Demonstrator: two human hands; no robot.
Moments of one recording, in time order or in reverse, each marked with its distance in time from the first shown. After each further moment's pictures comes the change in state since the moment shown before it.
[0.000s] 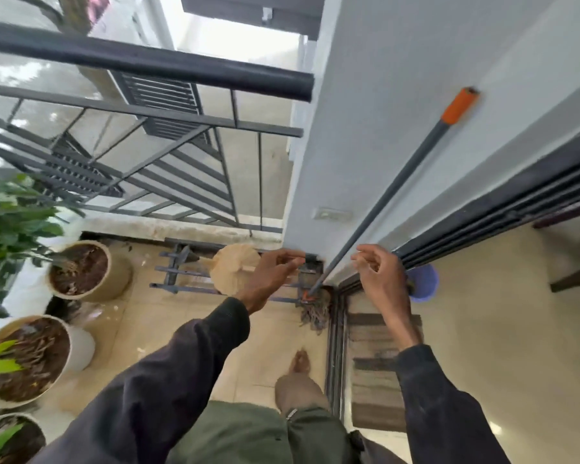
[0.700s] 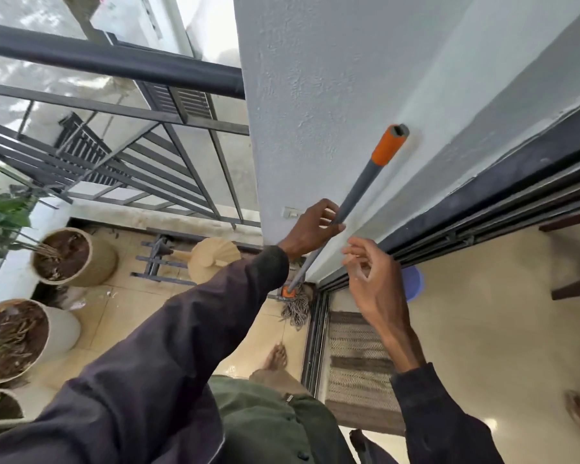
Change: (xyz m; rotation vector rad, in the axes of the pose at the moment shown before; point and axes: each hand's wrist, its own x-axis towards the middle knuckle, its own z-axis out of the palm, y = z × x) left_hand 0.137 0.082 0.153 0.286 -0.046 0.293; right_hand 0.039 0.008 -0.106 -0.075 -0.058 -0.137
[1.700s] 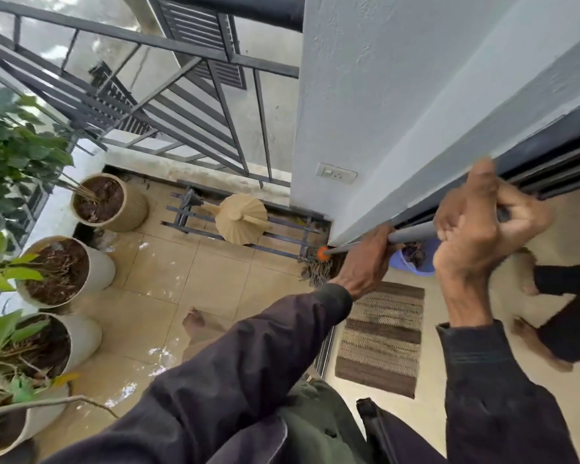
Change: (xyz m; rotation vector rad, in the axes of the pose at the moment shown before) left_hand -0.118 -0.011 0.096 0.170 0.135 0.117; right_hand -0.025 -0.072 -0.030 0.652 0.362 -0.358
